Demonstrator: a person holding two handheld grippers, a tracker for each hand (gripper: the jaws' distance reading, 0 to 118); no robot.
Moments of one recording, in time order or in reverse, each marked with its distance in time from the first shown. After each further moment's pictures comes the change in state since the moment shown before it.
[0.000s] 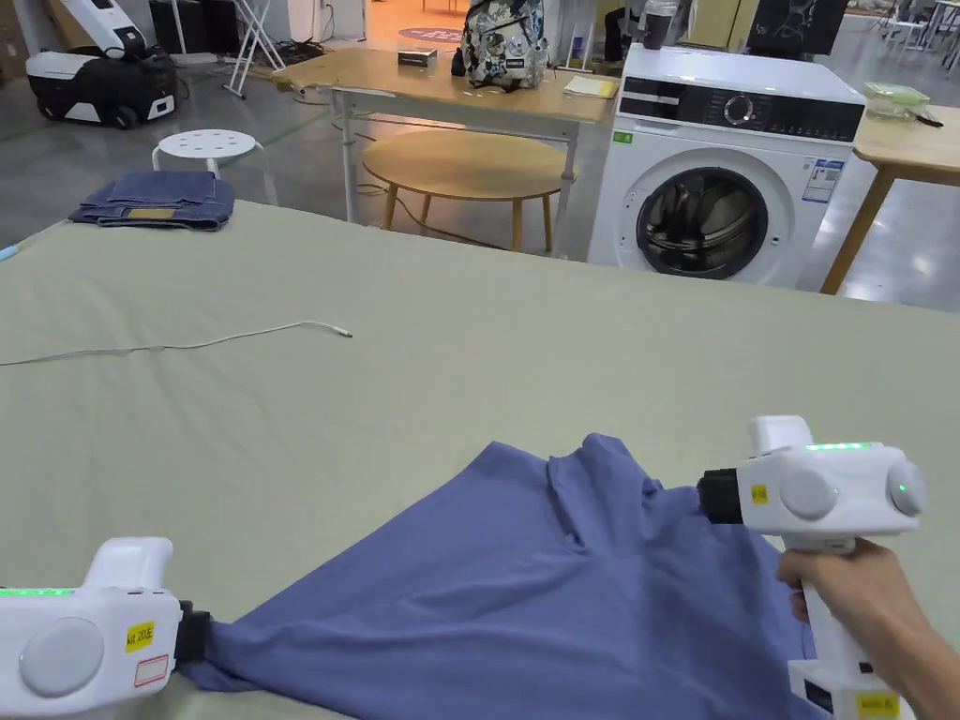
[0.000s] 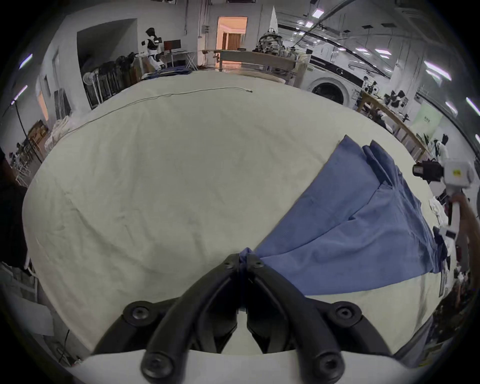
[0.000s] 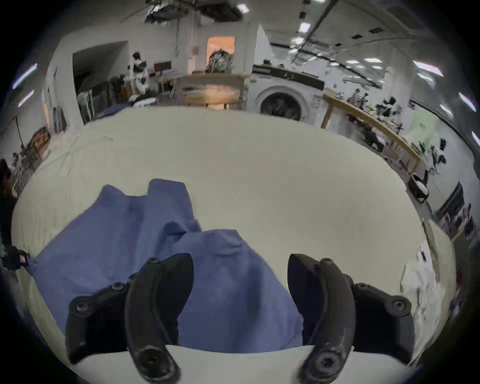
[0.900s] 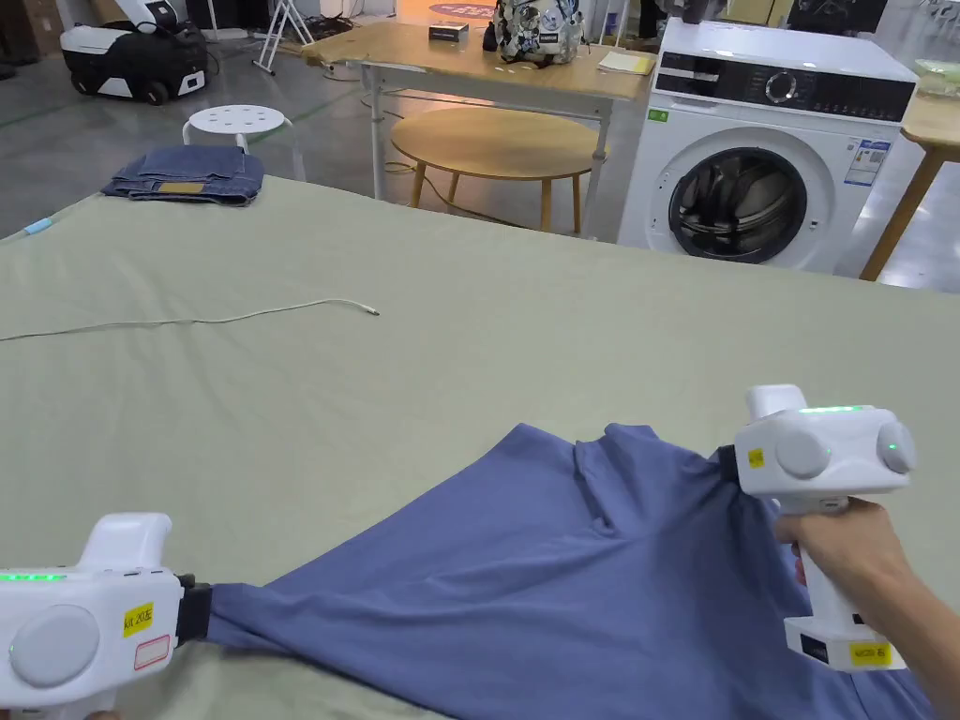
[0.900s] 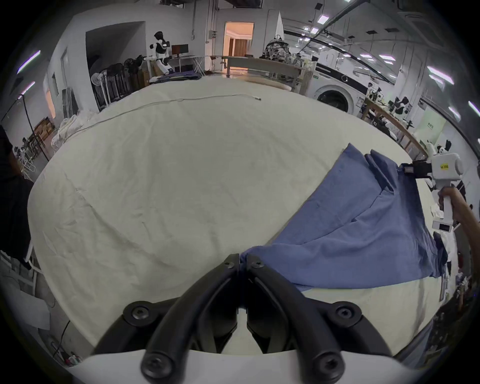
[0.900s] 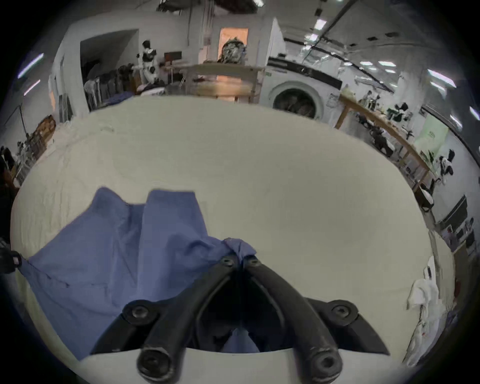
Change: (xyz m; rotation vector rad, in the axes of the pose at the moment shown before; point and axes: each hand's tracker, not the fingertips) left arm -0.019 -0.007 0.008 0.054 0.022 0.029; right arm -0.032 0.014 0.015 0.033 0.022 -0.001
